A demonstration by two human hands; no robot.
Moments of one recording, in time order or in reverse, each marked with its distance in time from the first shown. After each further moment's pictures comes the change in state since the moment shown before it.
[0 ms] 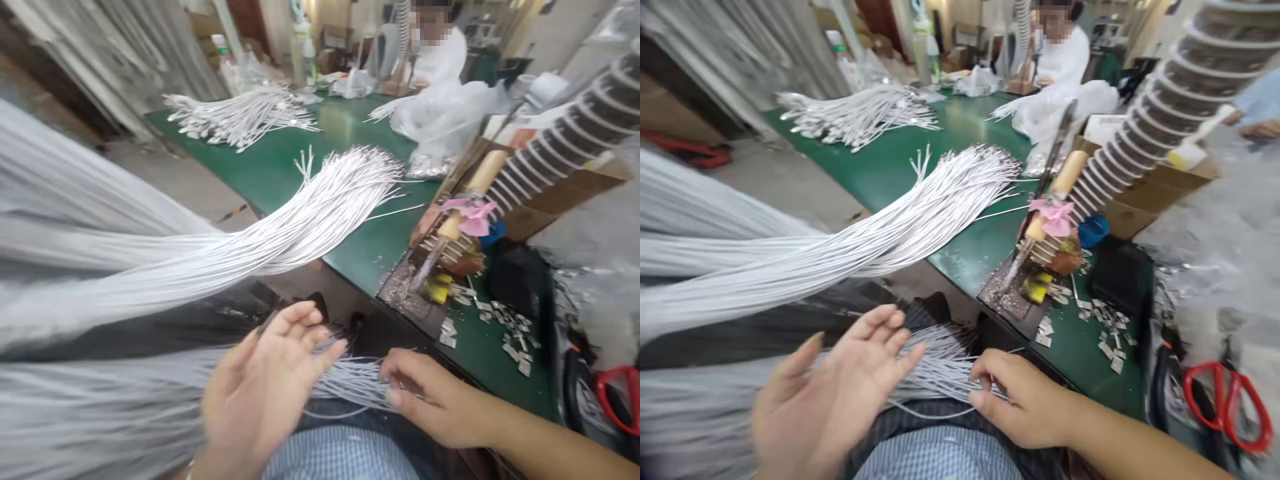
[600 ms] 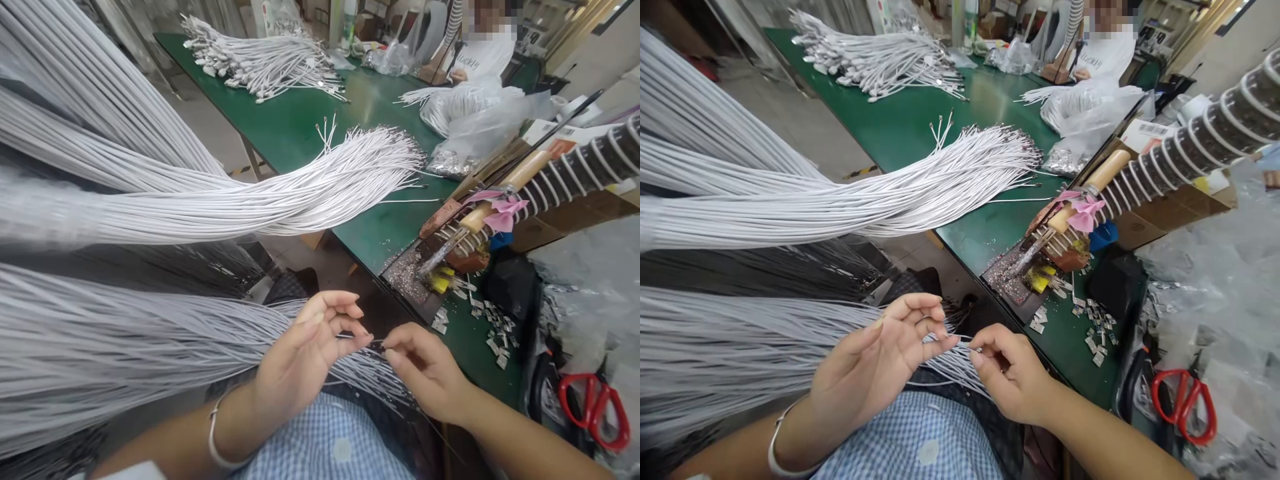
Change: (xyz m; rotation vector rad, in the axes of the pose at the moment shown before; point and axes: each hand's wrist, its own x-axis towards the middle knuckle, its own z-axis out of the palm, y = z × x) left_hand 0.000 -0.047 -0.007 0.071 -0.296 -0.048; right_hand -0.008 -0.003 0.009 0.083 0.193 0.024
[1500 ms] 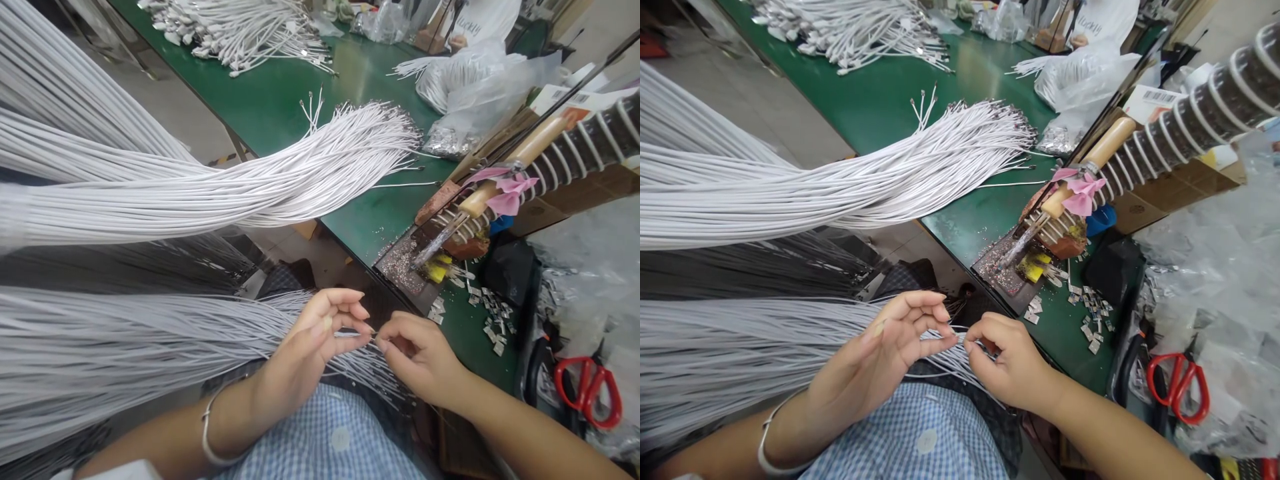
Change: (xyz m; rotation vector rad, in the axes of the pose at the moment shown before) left_hand 0.009 -0.009 -0.004 0.183 -0.040 -0.072; right_hand 0.011 0.001 -0.005 -0.207 0.019 -0.015
